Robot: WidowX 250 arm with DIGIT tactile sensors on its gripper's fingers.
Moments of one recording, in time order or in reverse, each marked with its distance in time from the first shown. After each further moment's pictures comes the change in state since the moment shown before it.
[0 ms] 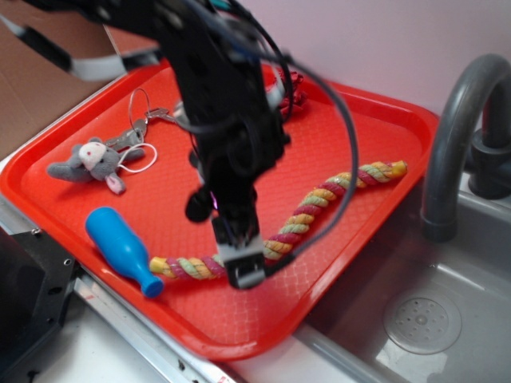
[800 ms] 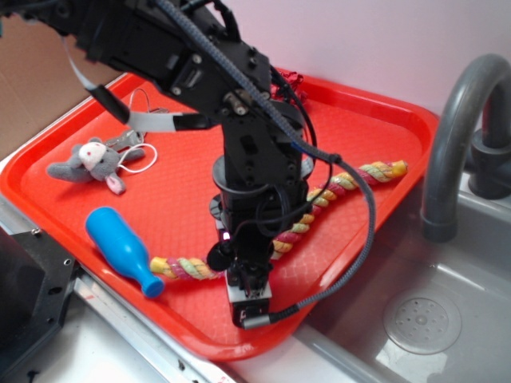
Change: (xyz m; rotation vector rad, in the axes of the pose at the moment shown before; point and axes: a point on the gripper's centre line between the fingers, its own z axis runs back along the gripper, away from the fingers) arm 0.003 -0.002 -0.035 0.038 0.083 -0.046
